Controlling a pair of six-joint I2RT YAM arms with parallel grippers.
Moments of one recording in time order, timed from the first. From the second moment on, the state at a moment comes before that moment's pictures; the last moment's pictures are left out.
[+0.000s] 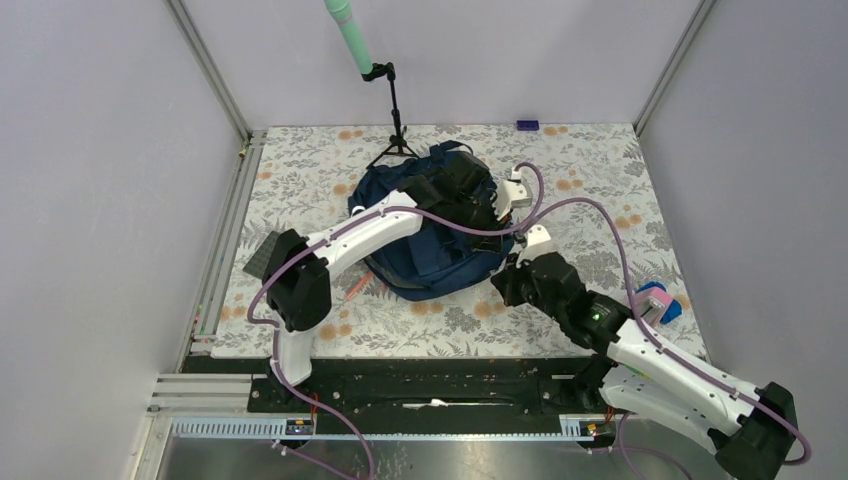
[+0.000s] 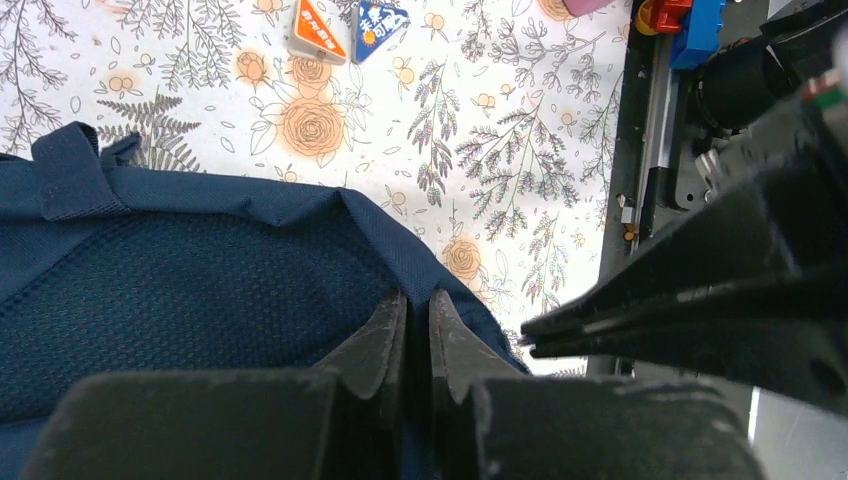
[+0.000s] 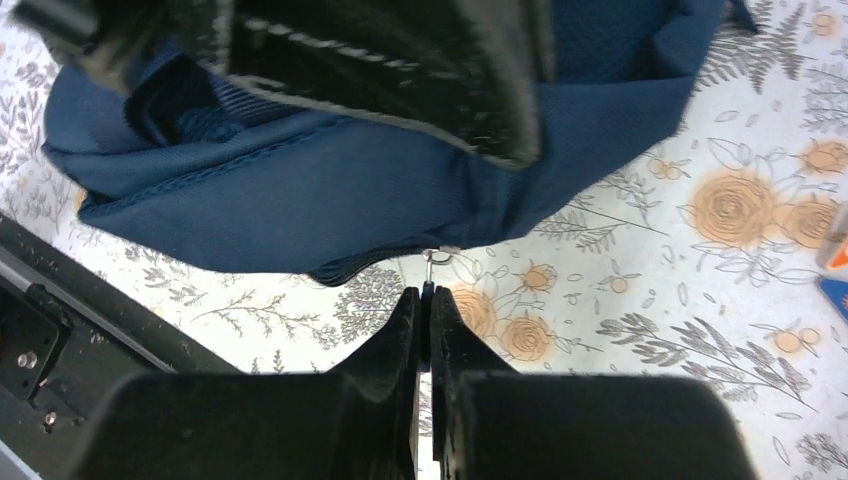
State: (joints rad) left arm -0.84 1.94 1.75 -0.61 0.57 0.25; right arm 0.78 0.77 0.55 -0.28 0.14 0.41
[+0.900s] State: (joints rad) left arm -0.80 1.76 1.46 -0.11 0.34 0.08; right arm 0.99 0.86 0.55 -0.15 0.33 0.49
